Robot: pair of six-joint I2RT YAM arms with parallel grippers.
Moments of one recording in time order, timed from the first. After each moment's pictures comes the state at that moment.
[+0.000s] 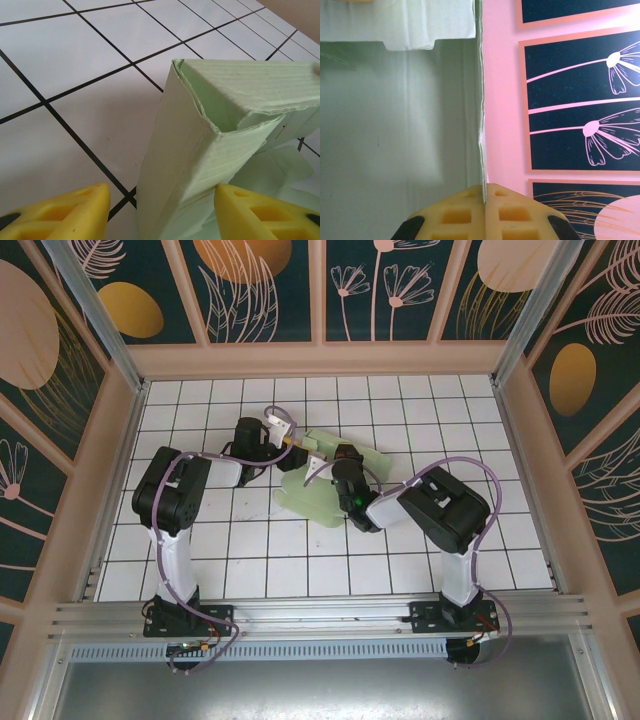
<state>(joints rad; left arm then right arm) -0.34 2.02 1.02 0.47 0.60 -0.07 0.80 1.93 0.79 0.91 0.69 -1.25</state>
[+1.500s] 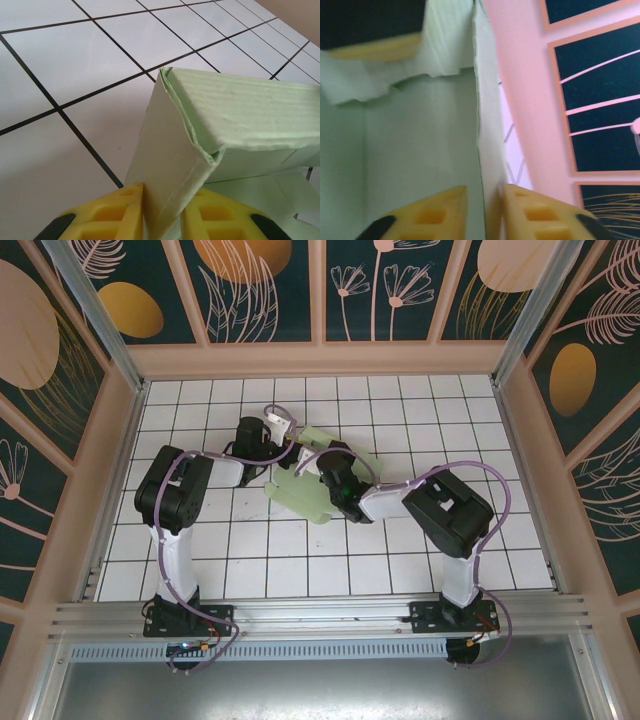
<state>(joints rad) -0.35 2.04 1.03 0.51 0.55 -0.11 0.84 1.90 0.92 0.57 0.66 -0.95</state>
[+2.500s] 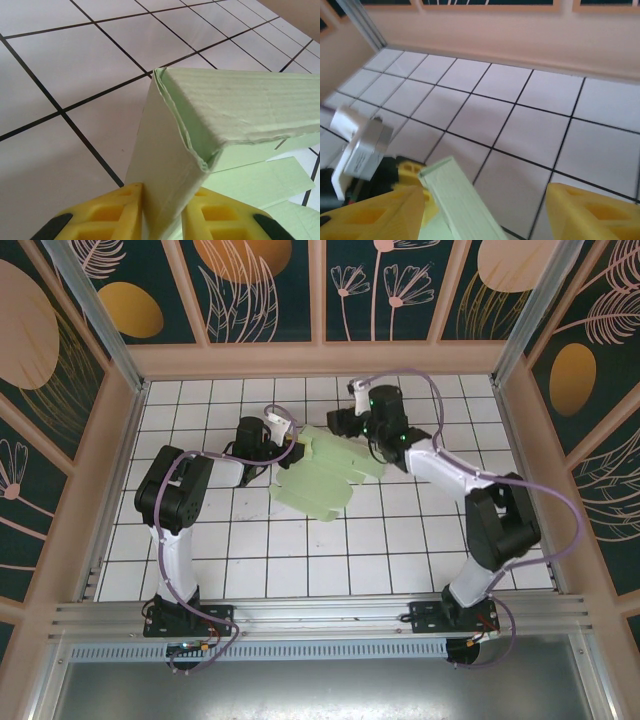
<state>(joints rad) -0.35 2.04 1.03 0.51 0.54 -0.09 0.48 1.71 1.23 0.03 -0.19 0.21</state>
